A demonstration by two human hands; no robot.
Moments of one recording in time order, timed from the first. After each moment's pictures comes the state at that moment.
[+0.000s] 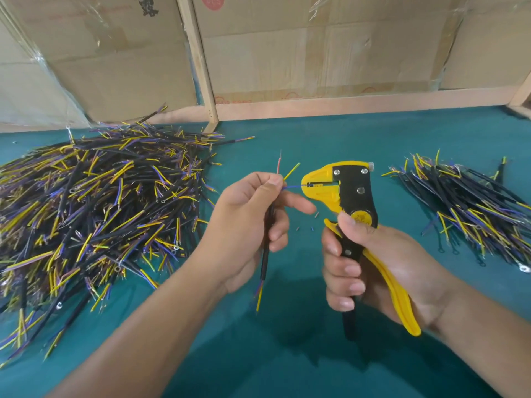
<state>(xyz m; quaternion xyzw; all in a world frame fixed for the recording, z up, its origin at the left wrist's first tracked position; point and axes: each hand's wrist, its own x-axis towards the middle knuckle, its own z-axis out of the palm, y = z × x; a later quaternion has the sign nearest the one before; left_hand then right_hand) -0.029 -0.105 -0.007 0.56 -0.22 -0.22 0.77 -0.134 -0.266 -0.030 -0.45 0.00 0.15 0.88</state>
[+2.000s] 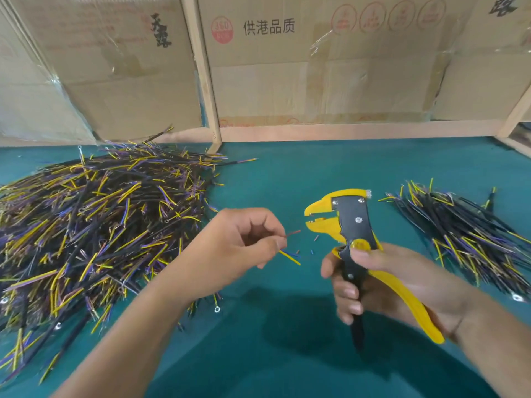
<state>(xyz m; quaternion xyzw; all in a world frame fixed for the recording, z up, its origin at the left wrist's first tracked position) -0.003 -0.069 -0.005 0.72 -0.42 -0.15 0.52 -0.130 -0.303 -0.037 -0.61 0.01 0.17 0.77</state>
